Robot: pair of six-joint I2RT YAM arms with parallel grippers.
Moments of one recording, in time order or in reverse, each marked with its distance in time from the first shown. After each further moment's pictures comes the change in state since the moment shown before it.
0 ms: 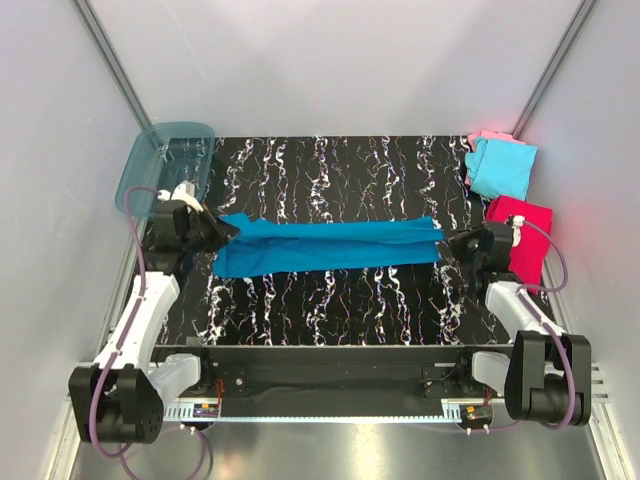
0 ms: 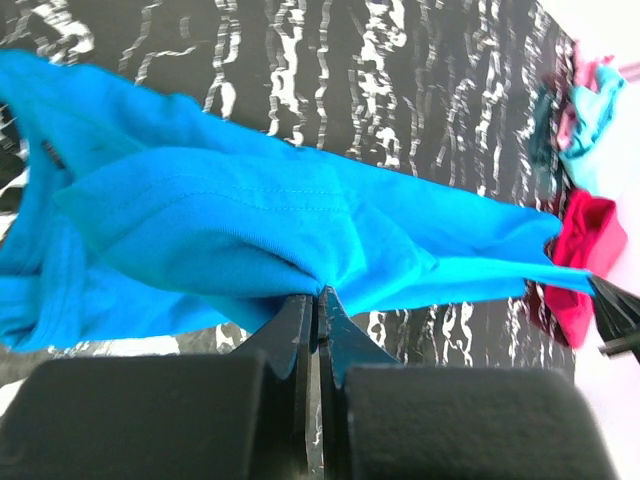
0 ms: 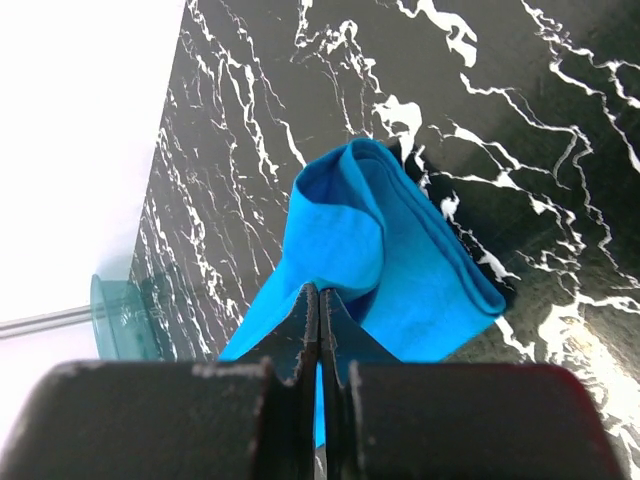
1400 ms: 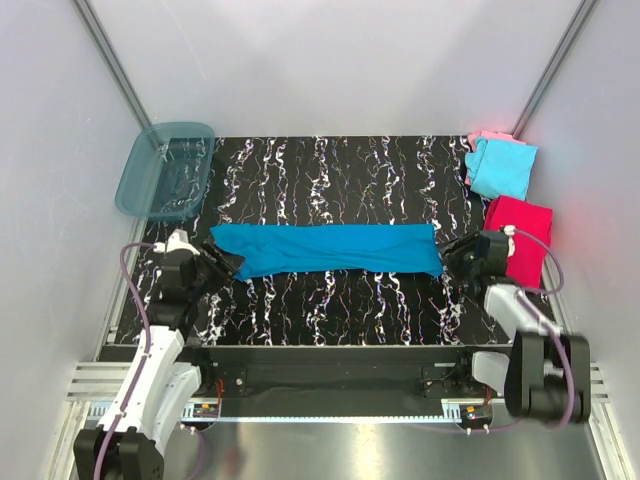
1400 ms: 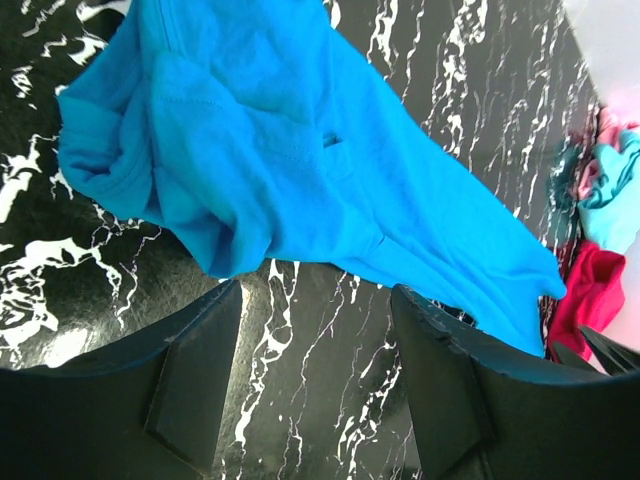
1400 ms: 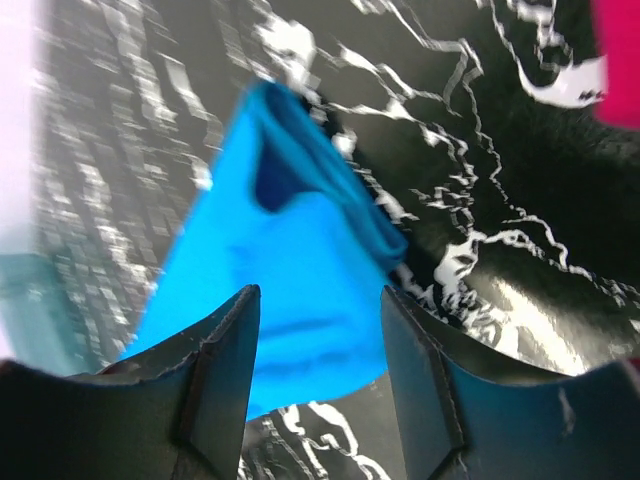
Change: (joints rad) left arm -0.042 -0.385 -0.382 0.010 -0.173 -0.216; right arm 0.000 -0.042 -0.064 -0.112 -0.014 -0.100
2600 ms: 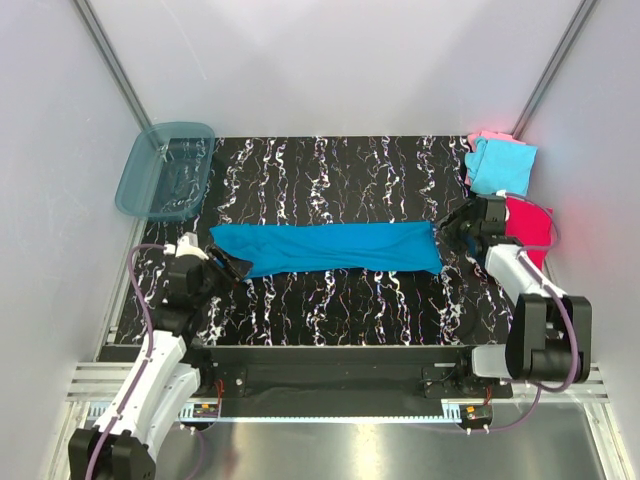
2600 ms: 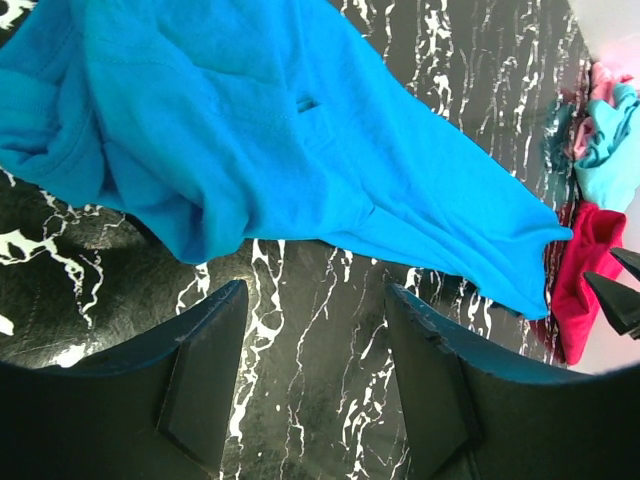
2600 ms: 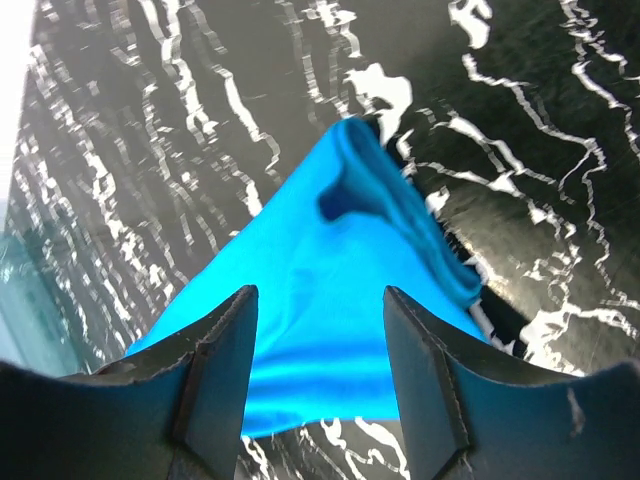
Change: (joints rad) left arm -0.083 -0.015 -0.063 0.074 0.003 0.000; right arm 0.035 0.269 0.359 -0.204 -0.025 -0.091
